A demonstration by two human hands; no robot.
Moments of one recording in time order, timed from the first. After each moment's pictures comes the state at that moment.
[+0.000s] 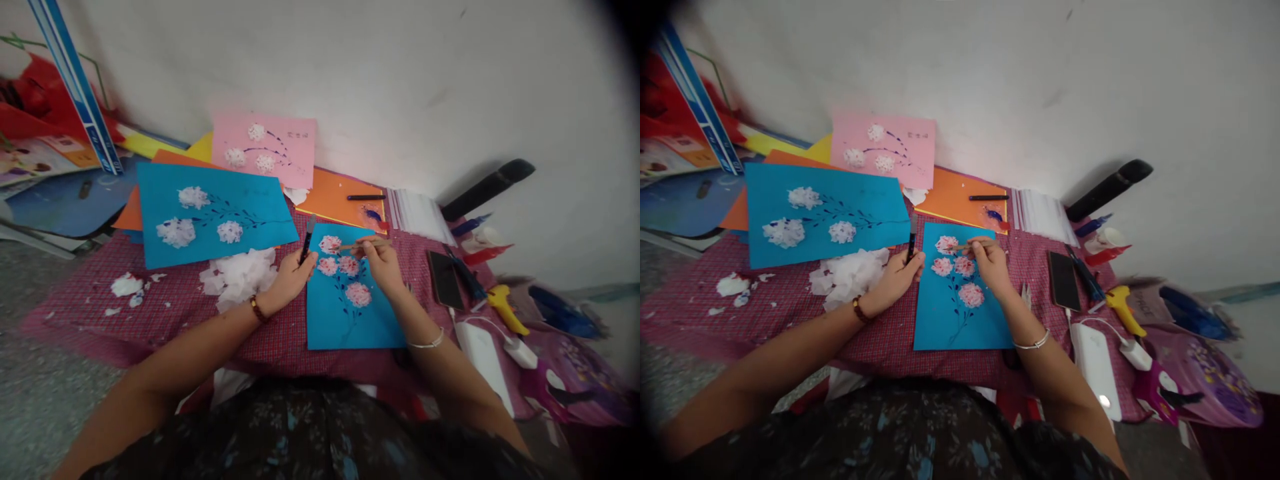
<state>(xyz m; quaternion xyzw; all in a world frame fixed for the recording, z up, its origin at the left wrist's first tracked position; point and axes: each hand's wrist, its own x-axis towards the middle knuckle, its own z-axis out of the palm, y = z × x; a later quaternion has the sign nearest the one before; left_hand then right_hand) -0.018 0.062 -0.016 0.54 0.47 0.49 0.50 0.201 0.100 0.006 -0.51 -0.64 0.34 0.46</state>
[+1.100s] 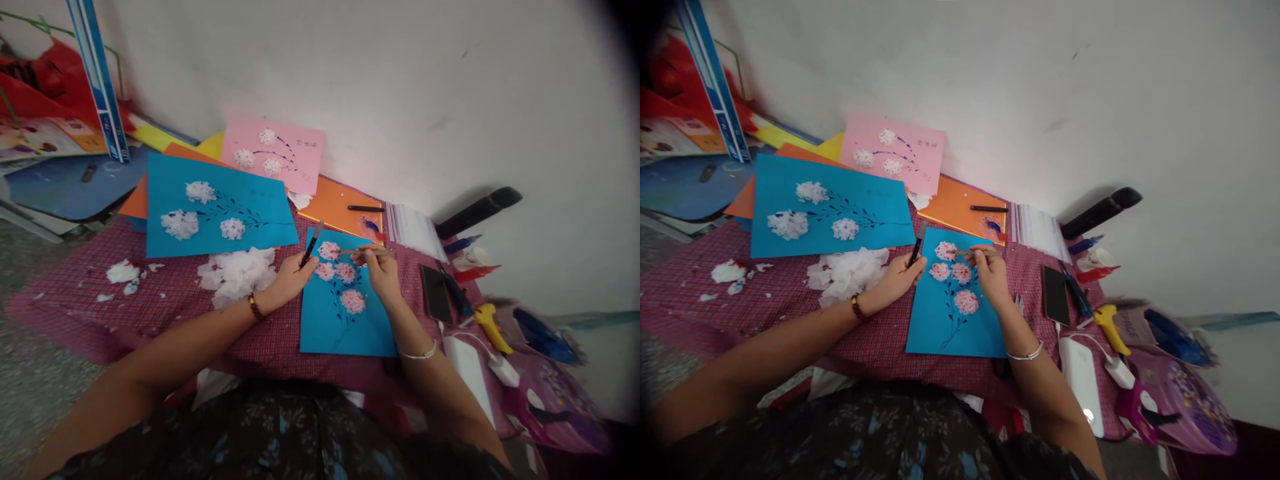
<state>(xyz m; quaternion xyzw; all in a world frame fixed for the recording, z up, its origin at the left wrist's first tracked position) -0.017 0.061 -0.014 0.55 0.47 0.47 0.51 0.206 0.100 0.006 -0.50 -0.67 0.30 0.45</state>
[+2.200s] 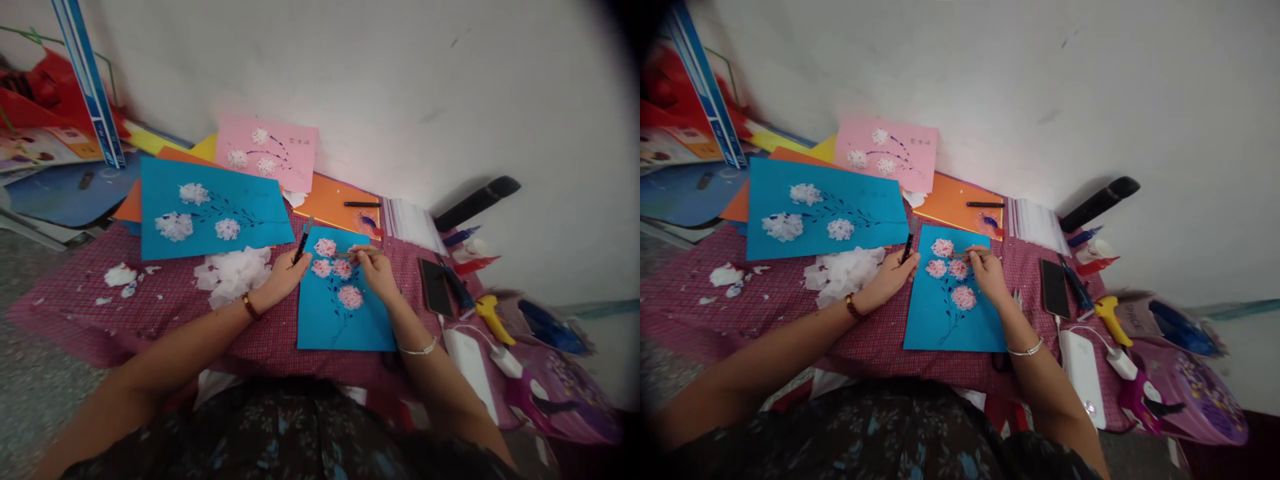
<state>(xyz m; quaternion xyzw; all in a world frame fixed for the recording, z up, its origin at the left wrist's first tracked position) -0.020 0.060 -0.010 0.56 0.49 0.46 0.49 0.220 0.100 -0.006 -0.51 -0.69 0.30 0.42</state>
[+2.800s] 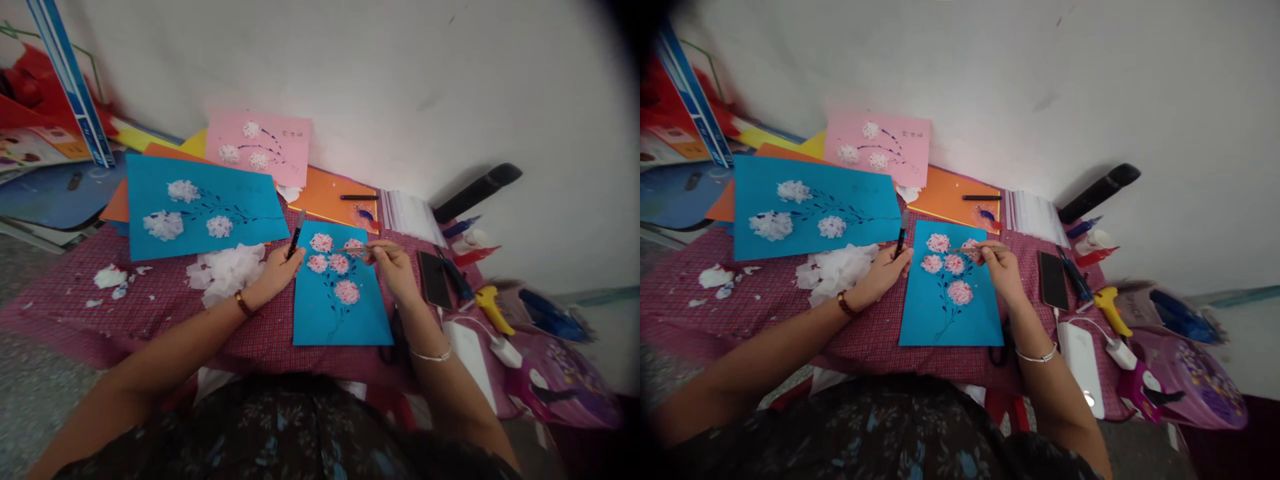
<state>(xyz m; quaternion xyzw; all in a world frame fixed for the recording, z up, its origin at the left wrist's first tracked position) -0.020 0.061 -0.006 0.56 0.50 0.46 0.47 0.243 0.085 0.018 -0.50 -0.64 0.35 0.47</state>
